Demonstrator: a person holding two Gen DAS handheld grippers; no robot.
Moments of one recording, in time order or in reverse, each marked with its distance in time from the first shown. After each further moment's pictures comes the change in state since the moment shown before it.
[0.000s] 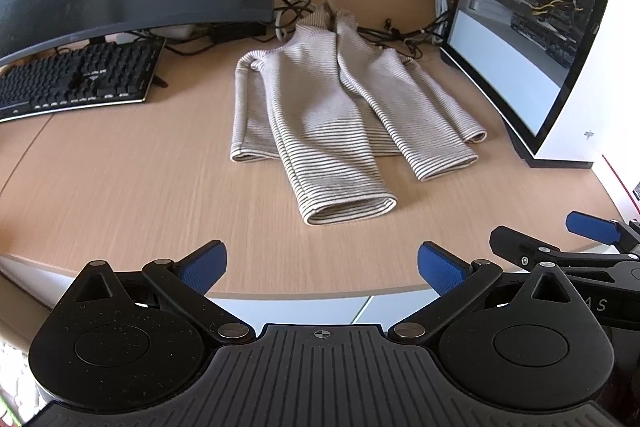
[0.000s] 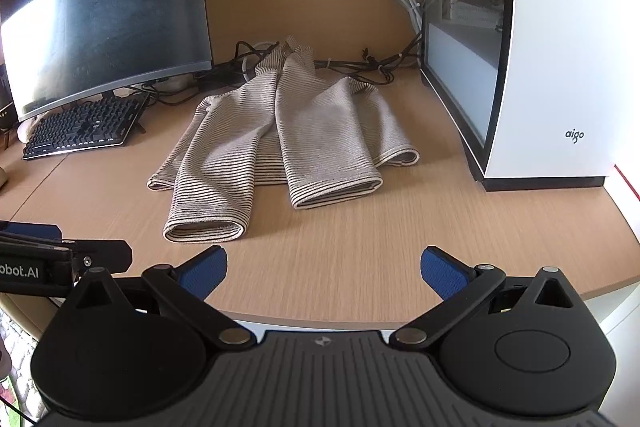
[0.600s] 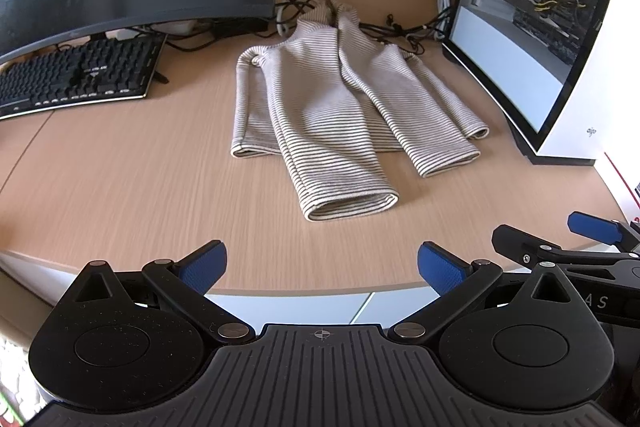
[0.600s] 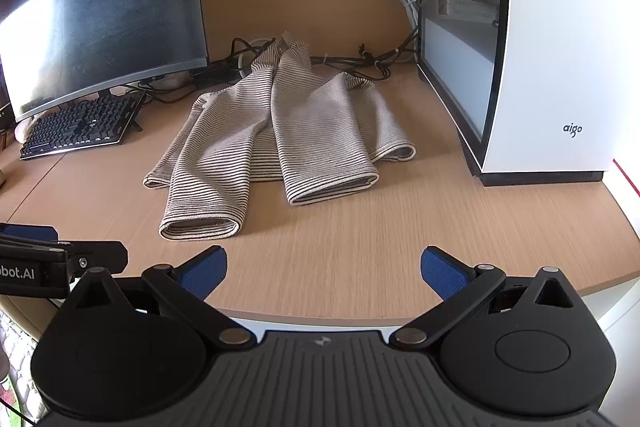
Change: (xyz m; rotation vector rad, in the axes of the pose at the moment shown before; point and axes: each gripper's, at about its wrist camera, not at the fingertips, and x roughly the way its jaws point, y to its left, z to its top) left arm 0.001 -0.004 -0.001 0.001 0.006 0.007; right arm 0.001 -0.002 -0.001 0.006 0.009 -0.005
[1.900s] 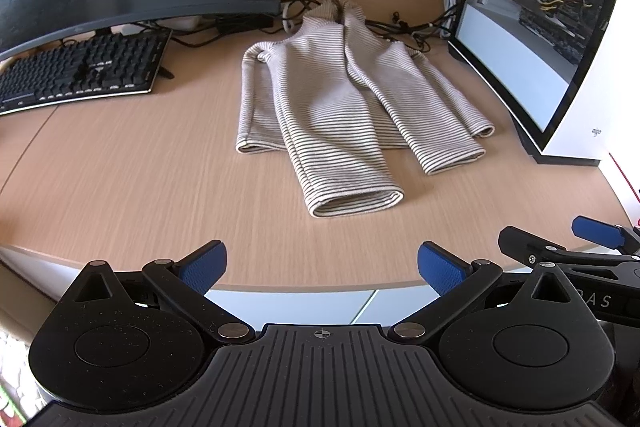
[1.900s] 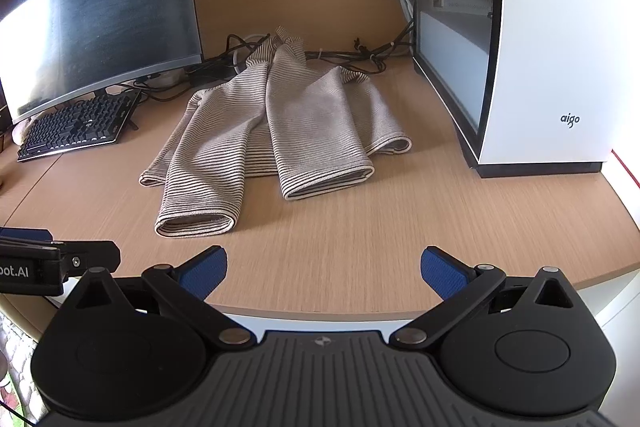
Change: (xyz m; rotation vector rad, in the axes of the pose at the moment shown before) left arm 0.001 0.003 -0.001 0.000 0.014 -0.005; right arm 0.002 -0.002 -0.001 0.020 0.017 -0.003
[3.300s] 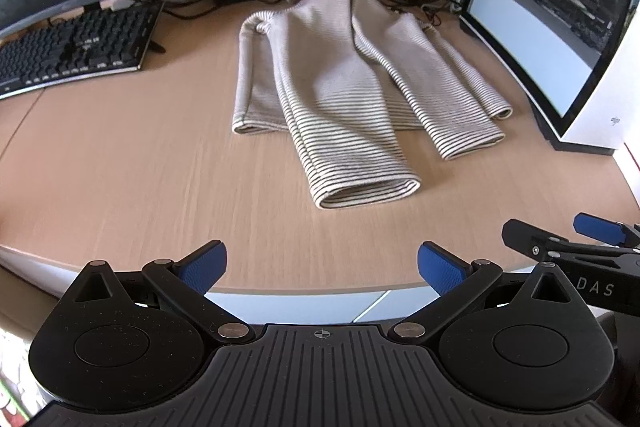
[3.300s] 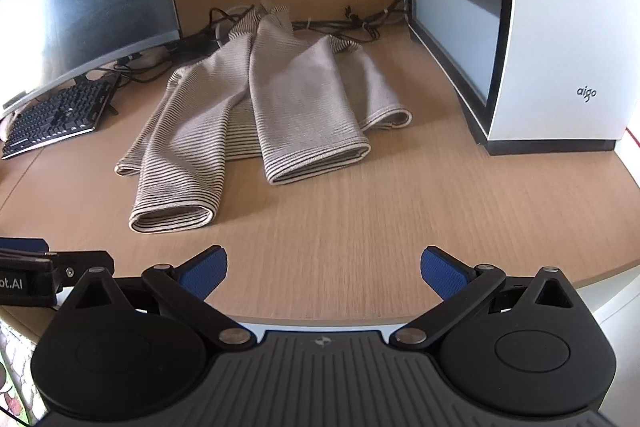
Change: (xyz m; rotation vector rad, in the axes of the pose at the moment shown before) left arm 0.038 0.008 0.010 0.005 0.105 -0.021; right arm 0.040 -0.002 0.009 0.033 0.106 -0.026
